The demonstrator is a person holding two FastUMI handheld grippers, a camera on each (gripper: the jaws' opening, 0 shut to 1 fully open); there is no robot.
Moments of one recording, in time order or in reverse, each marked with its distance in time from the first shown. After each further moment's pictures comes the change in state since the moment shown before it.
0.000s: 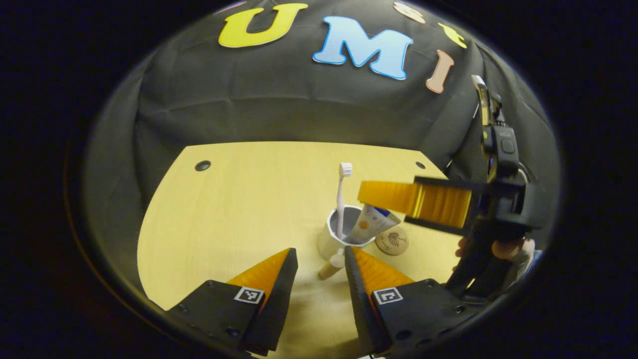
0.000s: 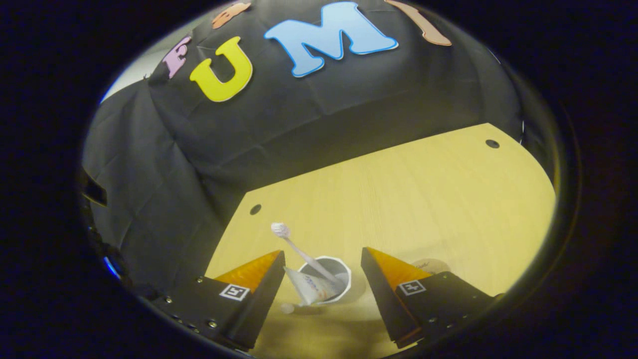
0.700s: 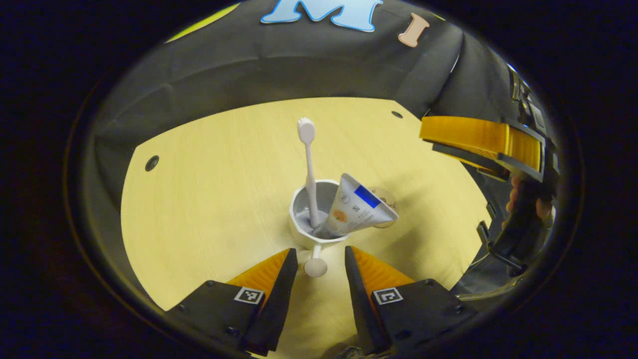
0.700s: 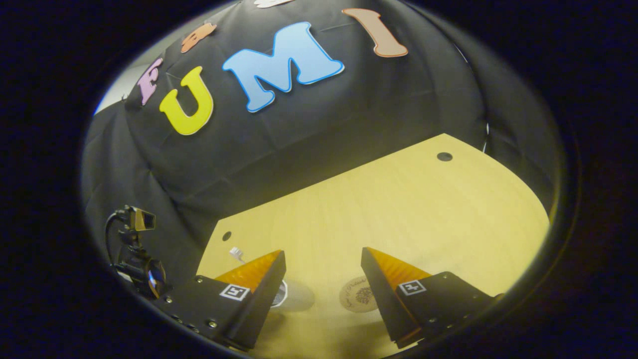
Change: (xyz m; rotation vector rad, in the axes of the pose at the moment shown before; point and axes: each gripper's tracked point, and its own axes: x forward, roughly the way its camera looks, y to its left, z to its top) left arm 0.065 -0.018 -0.036 0.147 0.336 -0.109; right arm -0.050 -0.095 0.032 0.077 -0.093 -0.172
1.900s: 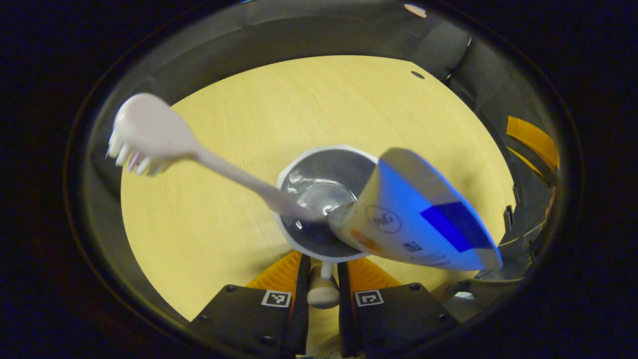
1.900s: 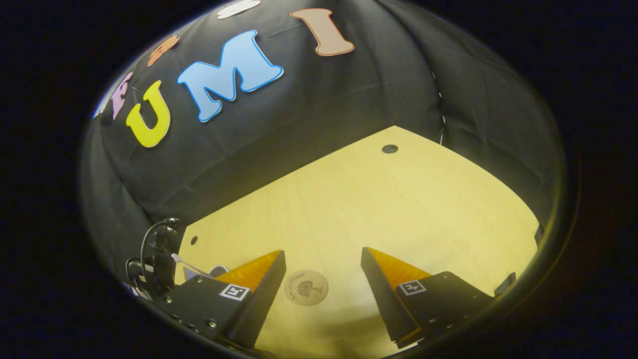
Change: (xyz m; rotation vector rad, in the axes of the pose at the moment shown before) left arm 0.054 0.001 -0.008 0.034 0.211 0.100; right arm -0.031 -0.095 -0.004 0.074 0.021 -0.160
